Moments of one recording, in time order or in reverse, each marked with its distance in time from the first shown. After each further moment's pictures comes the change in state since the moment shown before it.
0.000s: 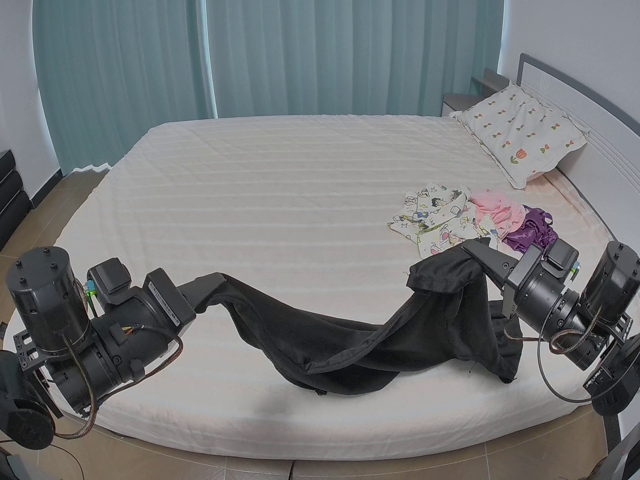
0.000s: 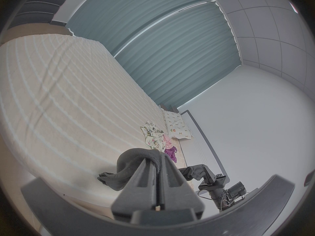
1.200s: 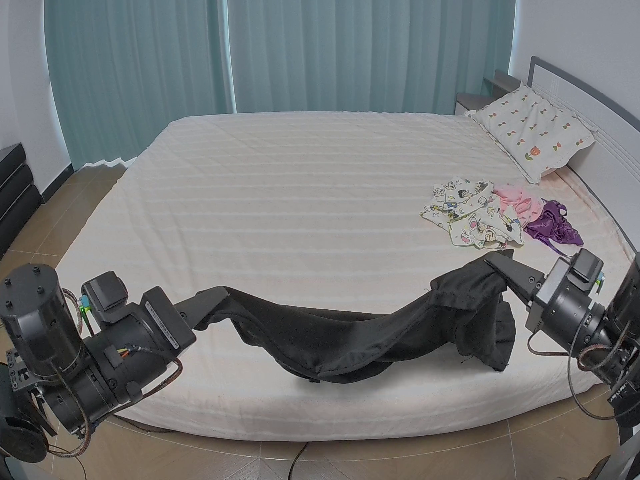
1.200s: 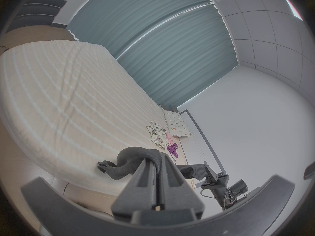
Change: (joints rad) left arm -0.093 -0.051 0.033 0.017 0.068 0.005; right arm 0.005 -0.153 0.086 0.085 -0.005 -0.030
